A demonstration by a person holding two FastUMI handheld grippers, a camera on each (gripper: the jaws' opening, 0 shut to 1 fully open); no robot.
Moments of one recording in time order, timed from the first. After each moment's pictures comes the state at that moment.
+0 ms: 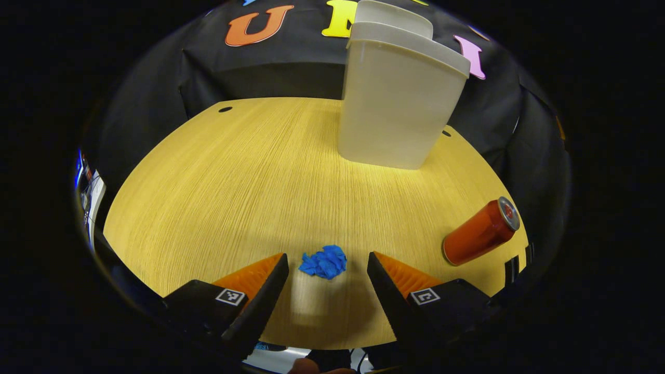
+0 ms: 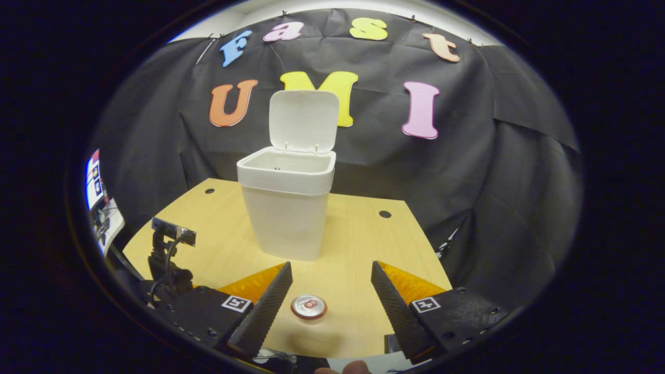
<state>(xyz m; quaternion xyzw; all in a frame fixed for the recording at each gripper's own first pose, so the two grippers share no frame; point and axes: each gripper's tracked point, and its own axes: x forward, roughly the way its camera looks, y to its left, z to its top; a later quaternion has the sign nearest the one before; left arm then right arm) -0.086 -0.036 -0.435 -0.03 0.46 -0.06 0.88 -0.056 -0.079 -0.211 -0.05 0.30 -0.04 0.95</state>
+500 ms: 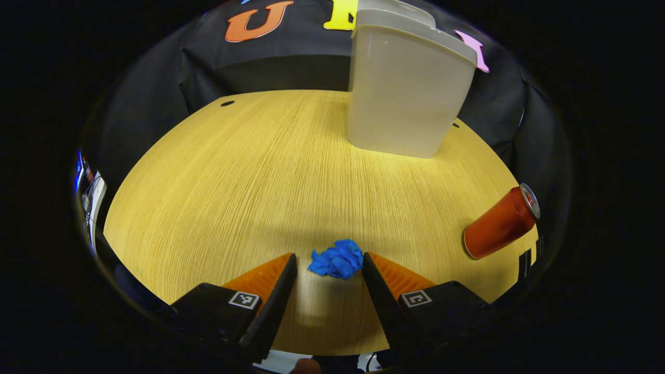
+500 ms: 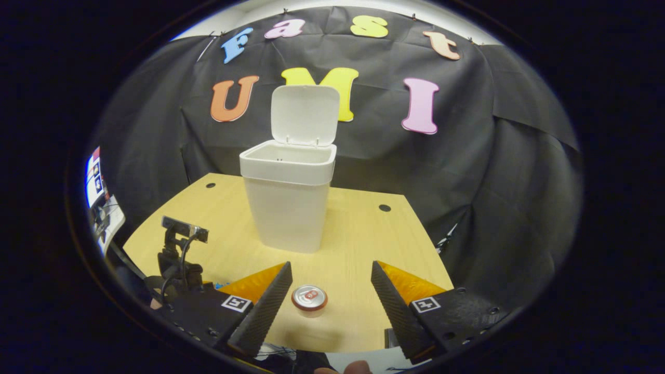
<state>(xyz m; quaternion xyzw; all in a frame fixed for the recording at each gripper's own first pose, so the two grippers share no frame) -0.069 -0.007 -0.434 -0.02 0.47 -0.05 0.88 -0.075 -0.081 -0.219 -0.05 0.31 -0.05 0.95</state>
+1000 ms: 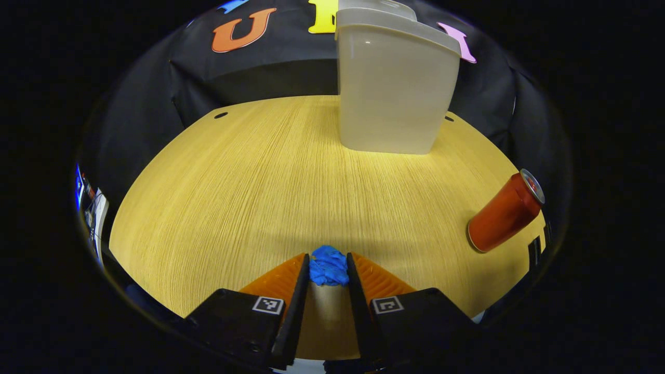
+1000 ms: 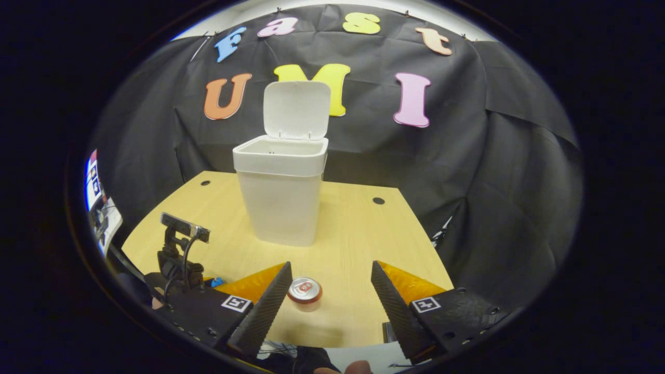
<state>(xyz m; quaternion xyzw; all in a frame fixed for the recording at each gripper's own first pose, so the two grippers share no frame) -0.018 -0.003 -0.380 0.02 0.45 -0.06 0.89 -0.087 -0.090 -0.227 -0.05 0.33 -0.06 0.94</state>
